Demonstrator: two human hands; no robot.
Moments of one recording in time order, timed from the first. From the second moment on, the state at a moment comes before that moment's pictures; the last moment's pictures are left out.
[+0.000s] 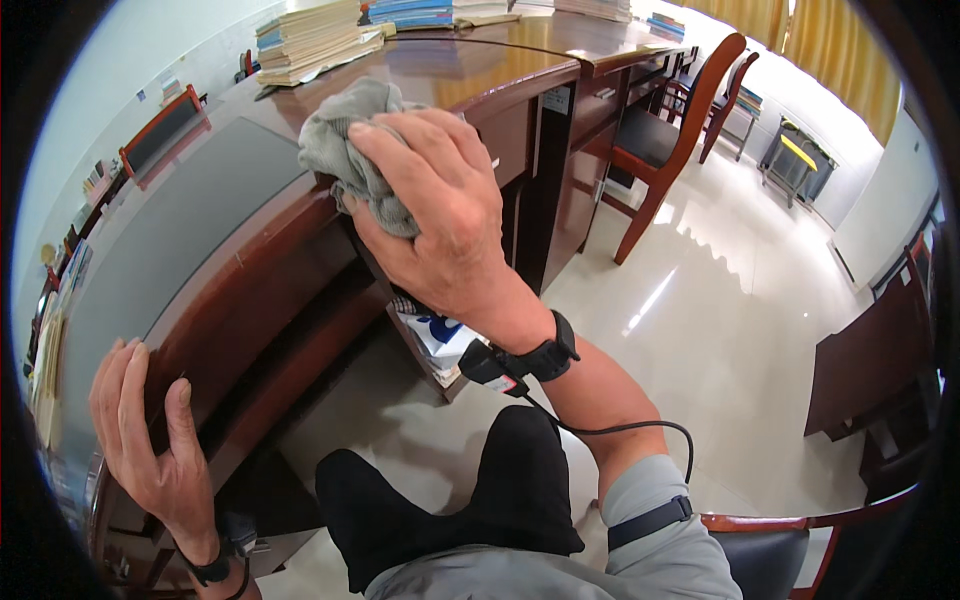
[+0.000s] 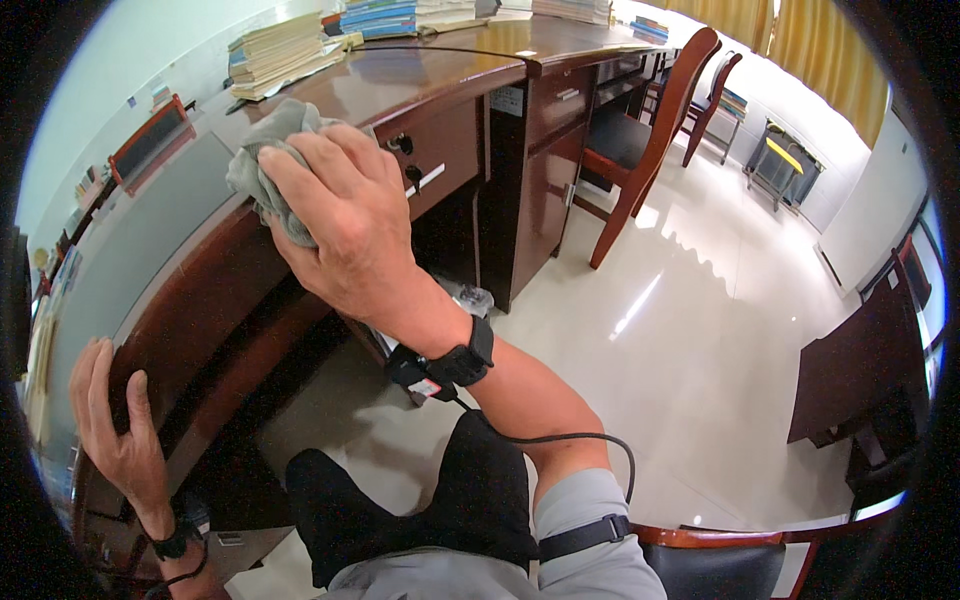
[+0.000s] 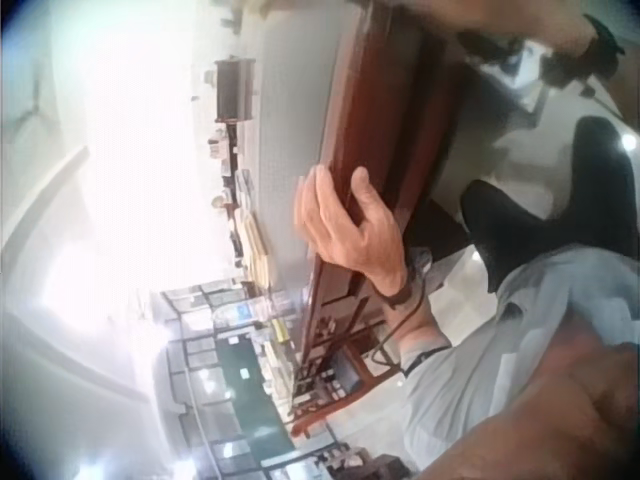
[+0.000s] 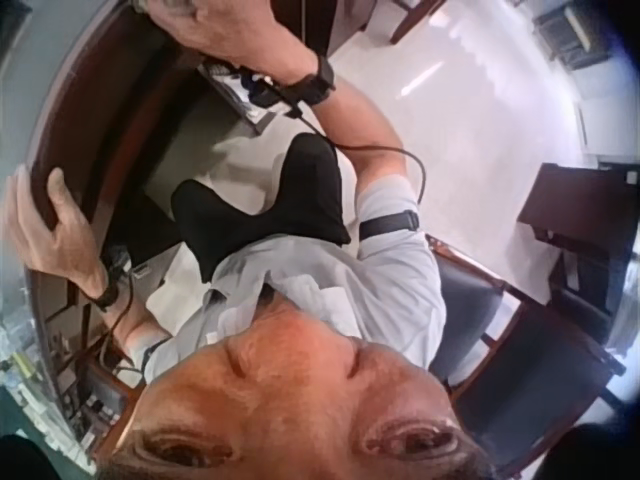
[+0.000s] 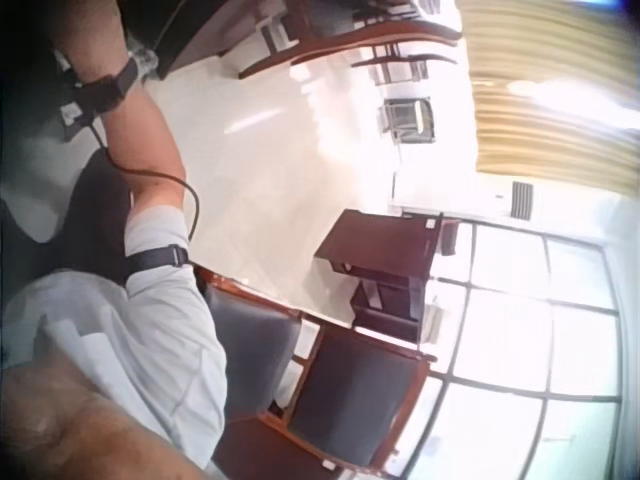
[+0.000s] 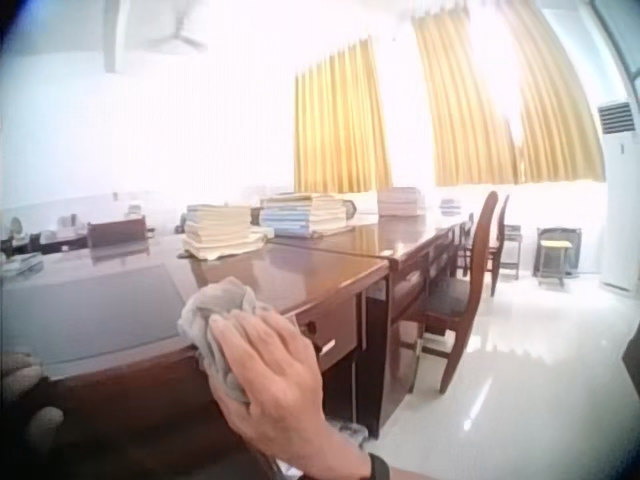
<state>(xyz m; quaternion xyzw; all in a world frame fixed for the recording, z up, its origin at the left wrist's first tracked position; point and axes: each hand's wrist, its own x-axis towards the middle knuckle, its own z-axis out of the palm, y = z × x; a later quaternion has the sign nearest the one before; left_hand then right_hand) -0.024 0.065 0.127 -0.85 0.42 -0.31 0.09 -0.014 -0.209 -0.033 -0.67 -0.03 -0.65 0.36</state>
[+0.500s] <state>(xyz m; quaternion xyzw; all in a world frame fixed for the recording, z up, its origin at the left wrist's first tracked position) -0.030 0.098 0.132 -0.87 0.33 -0.31 0.20 -0.038 -0.211 -0.067 -0.71 0.01 -0.62 0.34</state>
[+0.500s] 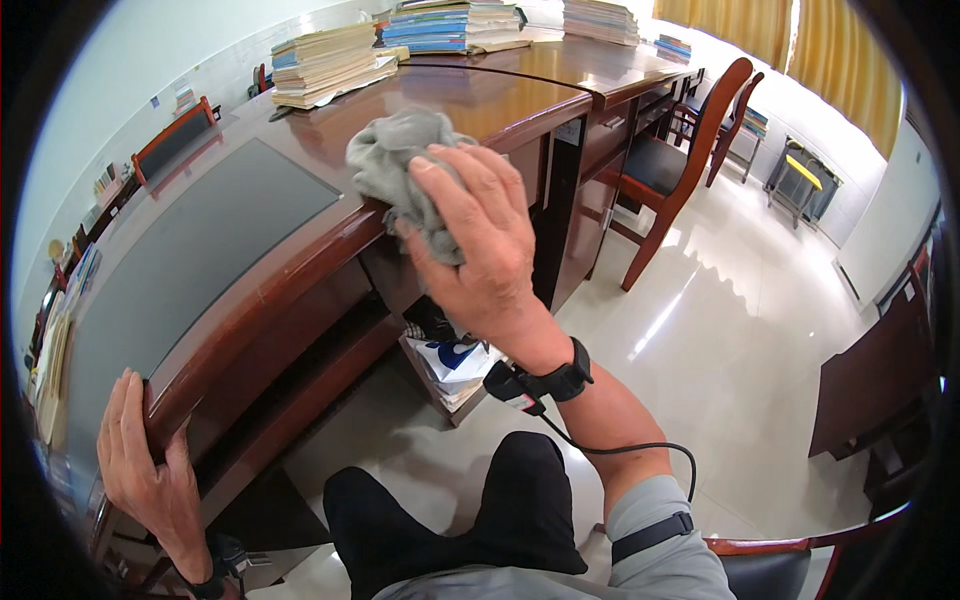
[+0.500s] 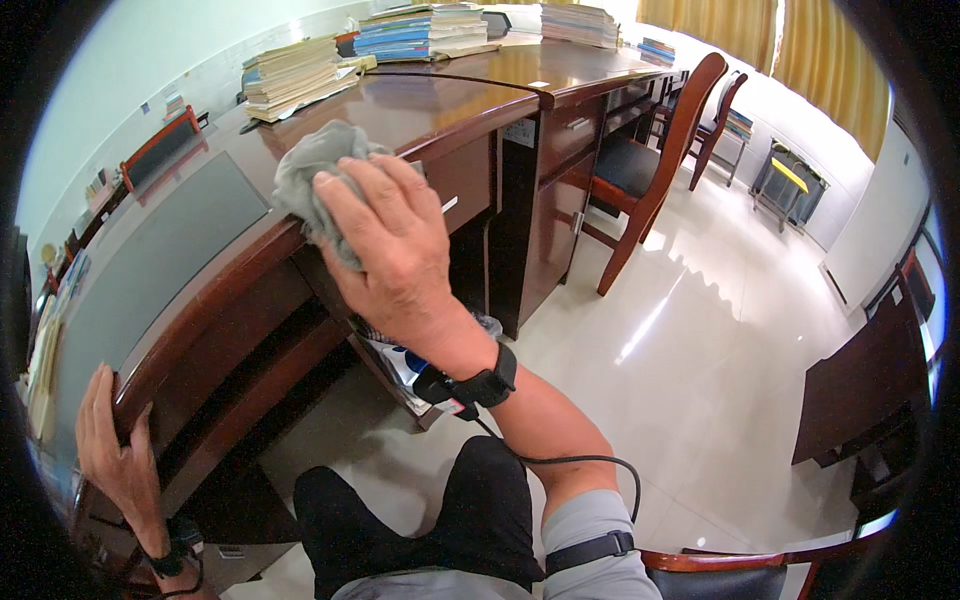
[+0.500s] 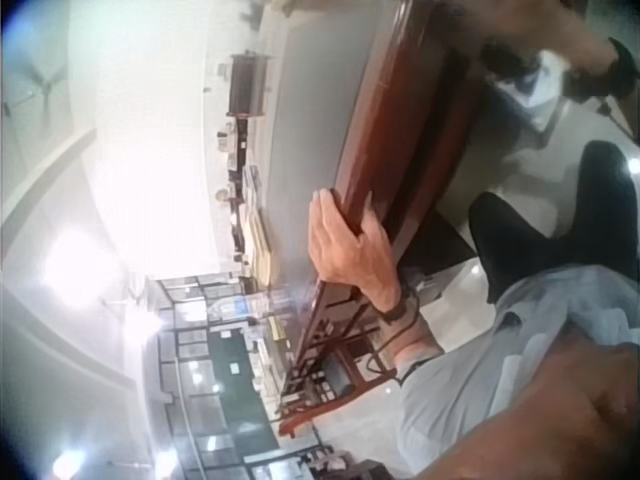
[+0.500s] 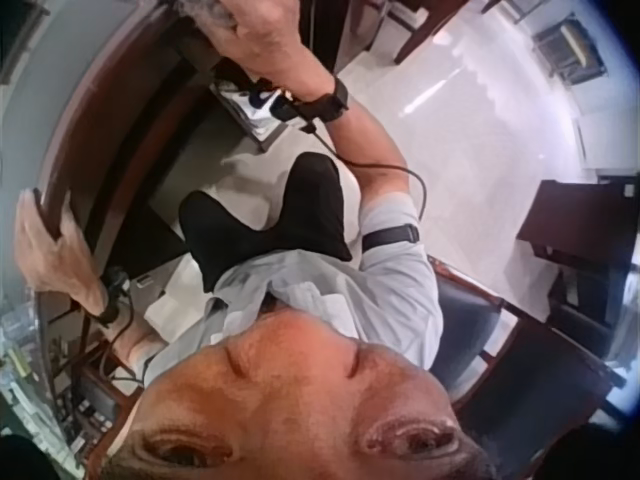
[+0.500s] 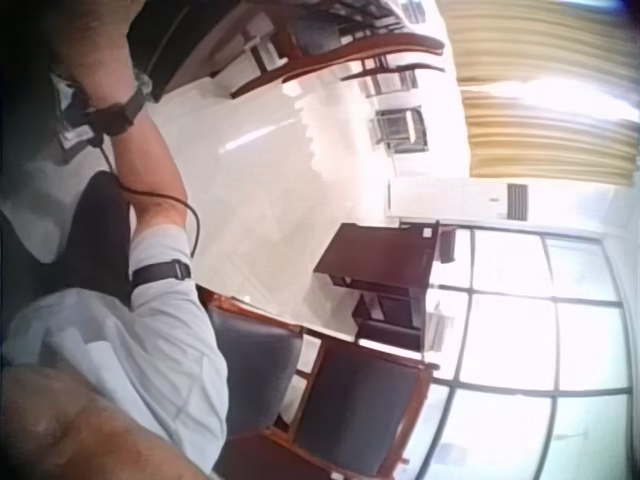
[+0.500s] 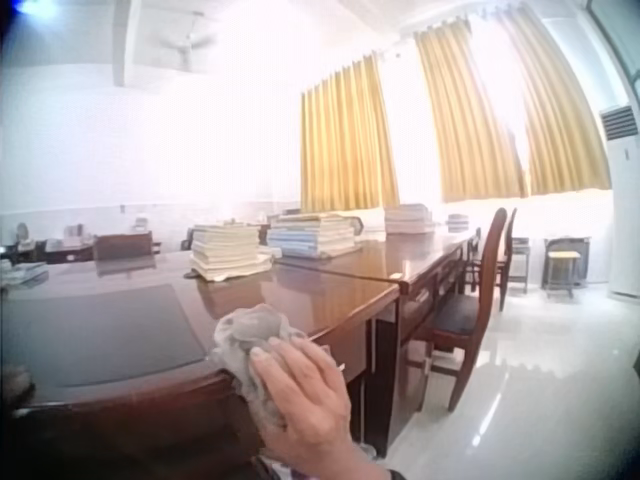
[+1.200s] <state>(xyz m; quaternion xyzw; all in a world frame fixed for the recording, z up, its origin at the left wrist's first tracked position) -0.019 0.079 0.104 -0.86 0.32 -0.38 0.13 -0.070 -0.275 -0.112 -0.66 0.22 -0.47 0.54</state>
